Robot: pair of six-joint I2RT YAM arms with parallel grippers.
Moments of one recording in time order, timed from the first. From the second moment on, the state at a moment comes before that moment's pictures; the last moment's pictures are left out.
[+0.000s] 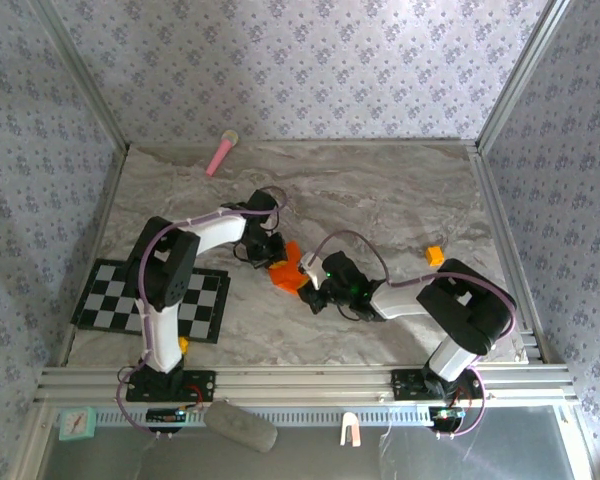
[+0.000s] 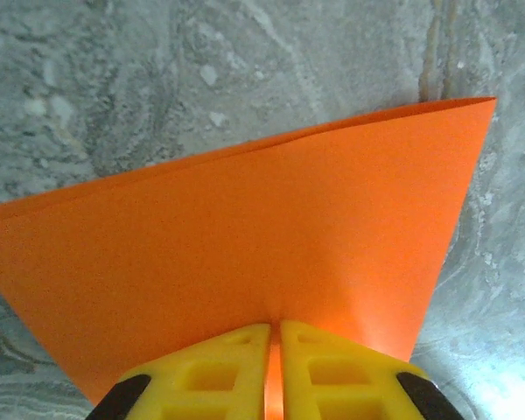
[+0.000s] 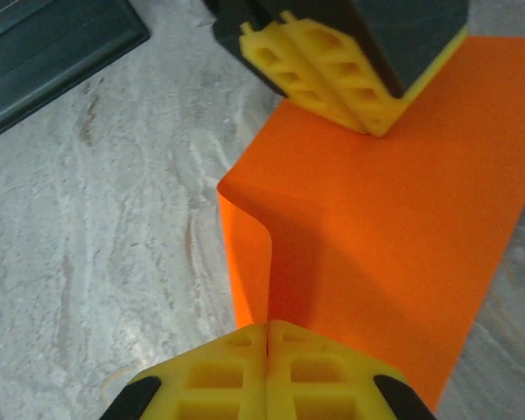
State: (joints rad) left arm -0.54 1.96 1.26 -0.62 0.38 -0.81; right arm 0.84 1.63 0.54 0.44 -0.21 0.12
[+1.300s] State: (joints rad) left arm -0.56 1.99 1.33 -0.69 0.37 -0.74; right arm 0.83 1.68 0.62 0.32 -0.10 0.14
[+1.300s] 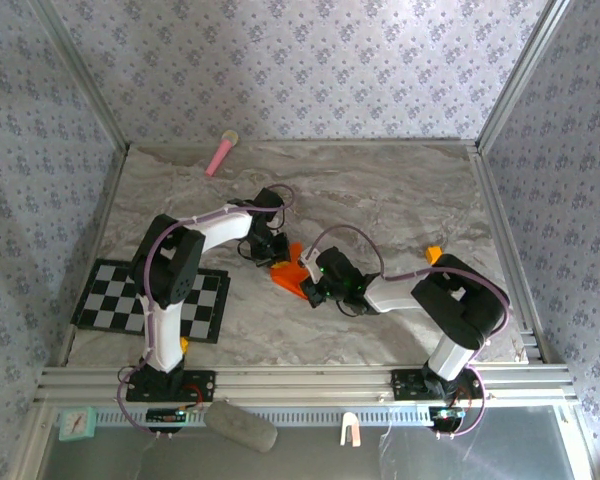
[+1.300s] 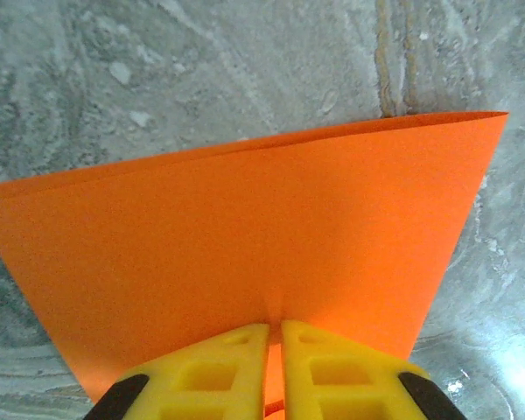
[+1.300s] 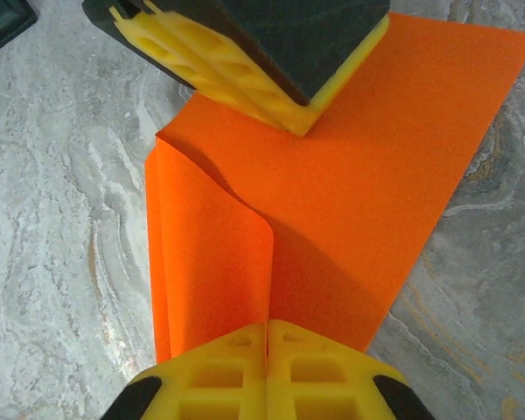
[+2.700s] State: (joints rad) left arm -0.54 1.62 0.90 -0.42 0.33 -1.07; right arm 0.81 1.74 0.69 0.30 -0.20 0.20
